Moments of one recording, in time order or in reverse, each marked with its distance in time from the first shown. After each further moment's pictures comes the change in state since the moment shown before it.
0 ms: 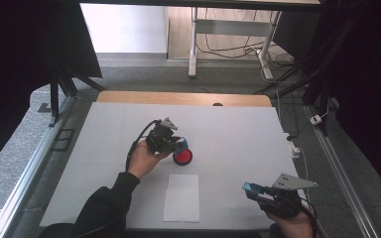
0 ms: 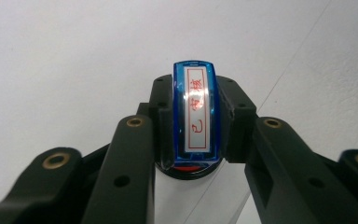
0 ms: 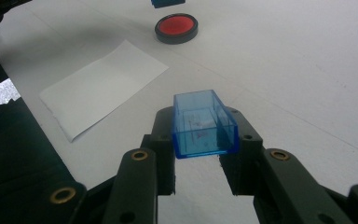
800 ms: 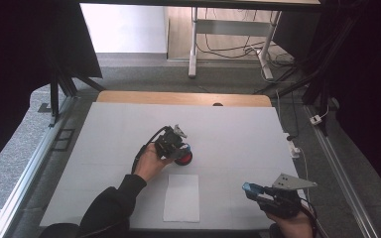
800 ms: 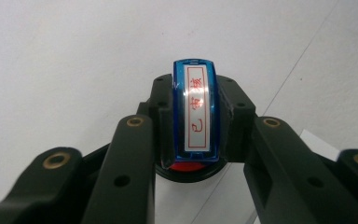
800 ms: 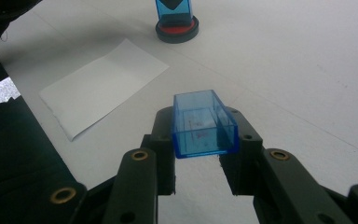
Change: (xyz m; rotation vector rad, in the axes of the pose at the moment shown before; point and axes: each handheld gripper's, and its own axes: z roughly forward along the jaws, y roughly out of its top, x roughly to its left) left arm -0.013 -0.003 0.032 0.103 0.061 0.052; right arm 0.000 0.000 0.000 0.006 -0.001 -0.008
